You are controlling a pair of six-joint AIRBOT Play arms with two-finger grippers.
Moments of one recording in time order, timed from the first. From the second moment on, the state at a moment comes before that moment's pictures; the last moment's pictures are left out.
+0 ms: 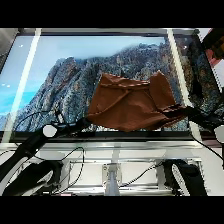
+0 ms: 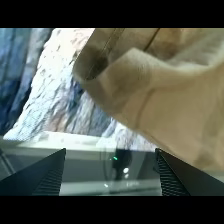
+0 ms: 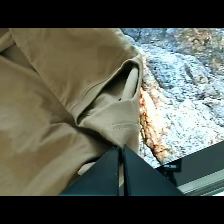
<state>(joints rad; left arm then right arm) -0.34 -0.90 0.32 0.80 -0.53 -1.73 -0.13 -0.49 0.65 -1.67 1.07 1.94</state>
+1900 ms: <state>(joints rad) -0.39 -1.06 0.74 0.76 -0.27 -1.53 -0.13 -0.50 0.71 -1.60 1.03 1.85</state>
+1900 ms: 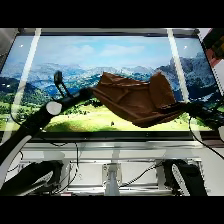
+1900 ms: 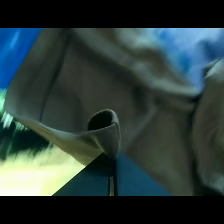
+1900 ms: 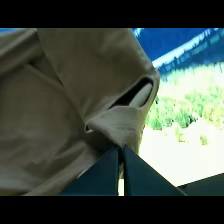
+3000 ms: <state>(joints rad) -0.03 -0.31 1.14 1.09 -0.35 -1.33 -0.13 -0.50 1.58 -1.60 1.29 1.53</state>
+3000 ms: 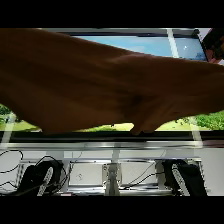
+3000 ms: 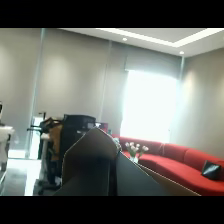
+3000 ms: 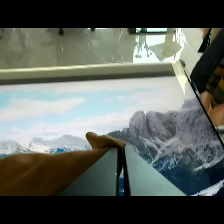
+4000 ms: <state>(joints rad) -0.02 -1.11 1.11 1.11 -0.42 -1.61 -0.13 -1.37 1.68 -1.24 1.33 1.53</state>
